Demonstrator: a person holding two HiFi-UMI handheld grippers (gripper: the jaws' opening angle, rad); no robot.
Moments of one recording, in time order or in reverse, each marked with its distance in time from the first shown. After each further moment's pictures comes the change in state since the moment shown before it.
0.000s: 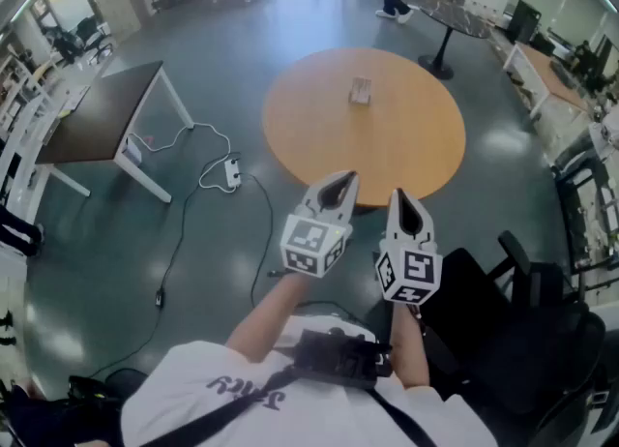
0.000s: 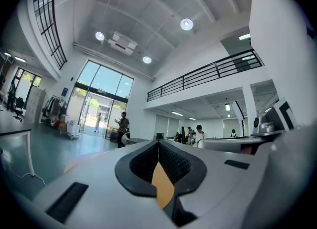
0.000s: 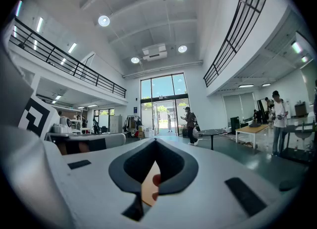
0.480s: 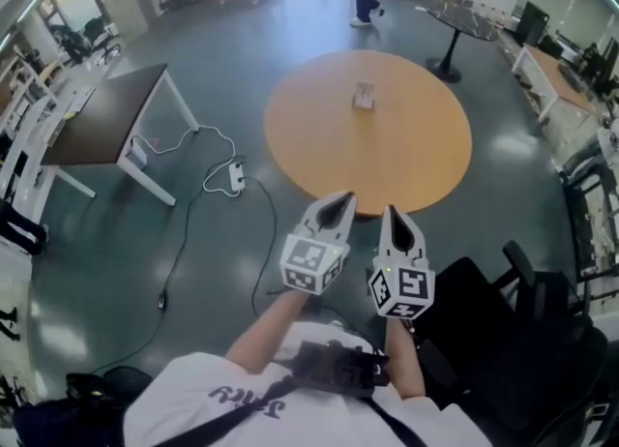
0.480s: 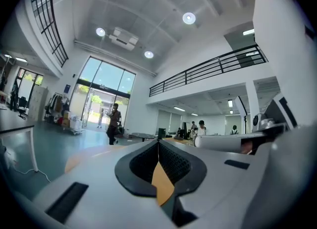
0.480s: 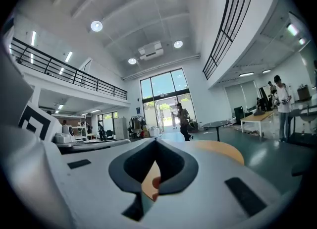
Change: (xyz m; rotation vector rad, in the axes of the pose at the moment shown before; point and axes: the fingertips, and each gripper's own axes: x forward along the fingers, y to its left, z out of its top) left arm -0.002 -0.004 -0.036 -0.017 0.057 0.022; right arm 0.001 0.003 -0.033 0.096 0.028 0.044
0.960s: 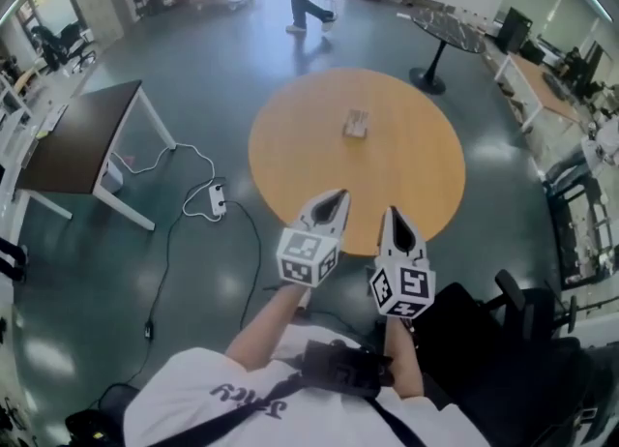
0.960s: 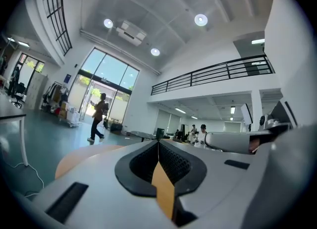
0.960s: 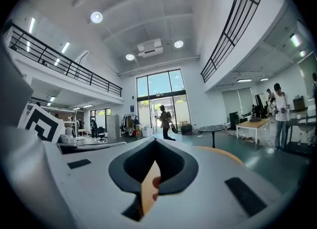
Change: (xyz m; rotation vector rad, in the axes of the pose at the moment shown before) left arm 0.097 0.096 0.009 -0.084 0.018 -0.034; right arm 0.115 -0.022 0.023 -0.045 0.002 -0.076
